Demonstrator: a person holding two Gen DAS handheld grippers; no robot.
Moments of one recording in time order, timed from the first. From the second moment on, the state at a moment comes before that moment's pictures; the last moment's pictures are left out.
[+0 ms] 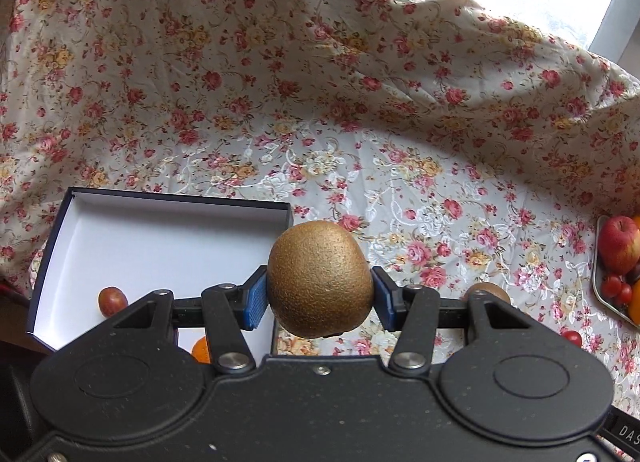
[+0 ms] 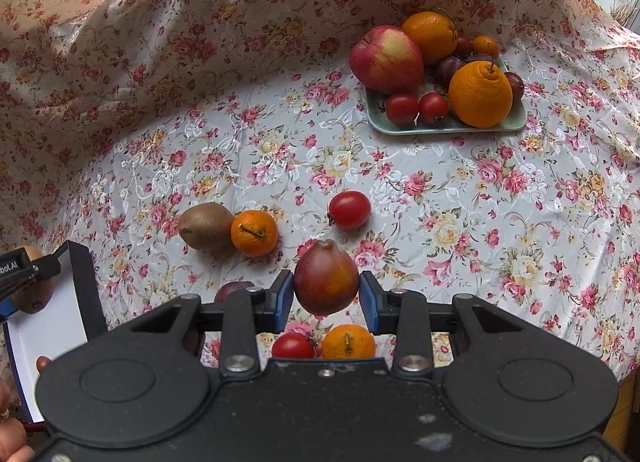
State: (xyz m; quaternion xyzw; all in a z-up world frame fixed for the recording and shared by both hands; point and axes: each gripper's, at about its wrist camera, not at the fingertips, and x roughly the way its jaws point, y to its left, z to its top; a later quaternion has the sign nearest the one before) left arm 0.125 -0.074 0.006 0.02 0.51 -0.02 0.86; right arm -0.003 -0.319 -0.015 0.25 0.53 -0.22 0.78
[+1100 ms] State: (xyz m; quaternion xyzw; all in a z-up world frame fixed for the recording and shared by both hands) left arm 0.175 0.144 -0.033 -0.06 0.54 0.14 0.82; right arm 0.107 -0.100 -0.033 0.17 0.52 -0.02 0.83
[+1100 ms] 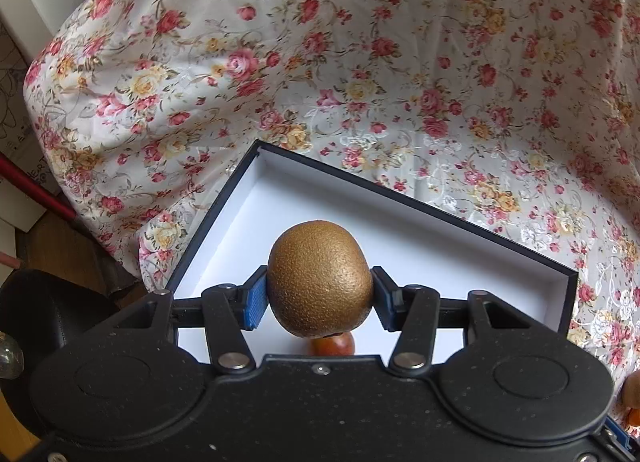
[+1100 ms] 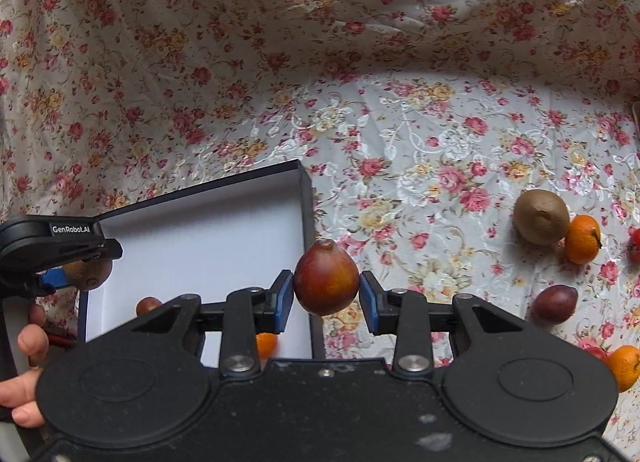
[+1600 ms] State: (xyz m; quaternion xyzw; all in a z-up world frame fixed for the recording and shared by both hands) left arm 0.174 0.193 -0.049 -0.09 0.56 0.16 0.81; right arm 0.137 -0.029 -0.063 0.15 0.53 0.04 0.83
